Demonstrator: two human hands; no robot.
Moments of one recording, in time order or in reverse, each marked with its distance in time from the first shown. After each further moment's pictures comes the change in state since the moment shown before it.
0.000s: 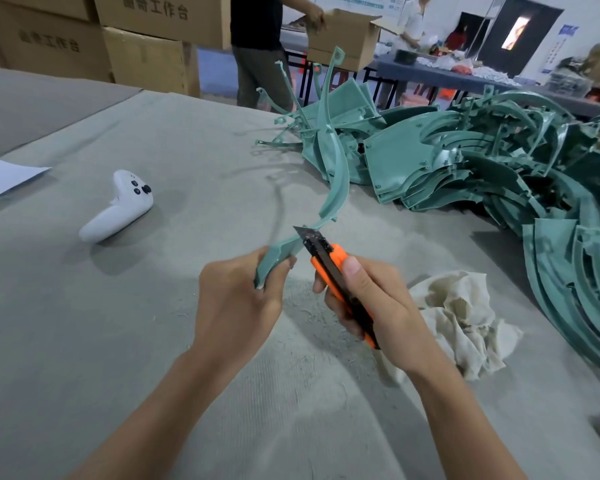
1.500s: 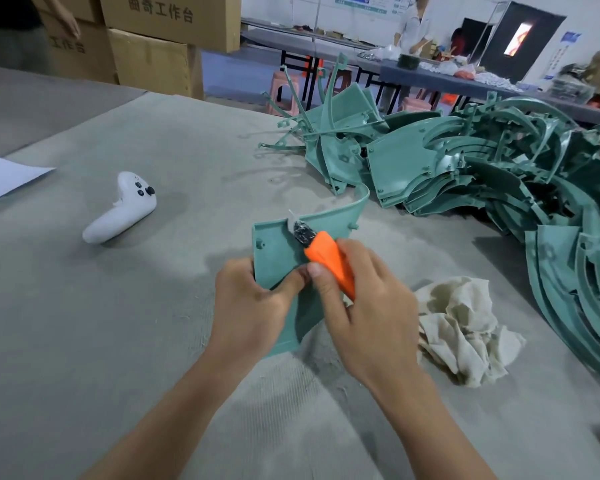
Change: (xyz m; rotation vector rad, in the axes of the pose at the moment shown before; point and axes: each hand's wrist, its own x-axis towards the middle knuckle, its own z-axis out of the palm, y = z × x) left_hand 0.002 0.017 0.003 -0.365 -0.085 -0.453; right_hand 0.003 0.004 0.029 -0.936 0.546 -0.273
